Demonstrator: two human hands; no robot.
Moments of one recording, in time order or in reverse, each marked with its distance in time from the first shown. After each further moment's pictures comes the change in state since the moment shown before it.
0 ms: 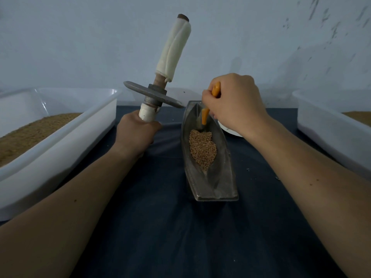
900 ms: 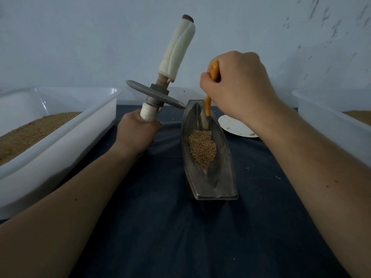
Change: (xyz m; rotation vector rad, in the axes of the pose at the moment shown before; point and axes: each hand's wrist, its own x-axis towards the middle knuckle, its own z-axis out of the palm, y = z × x) left_hand 0.000 0.000 0.001 0.036 -0.010 0.018; right_hand 0.008 -0.020 -0.022 -0.089 0.038 -0.071
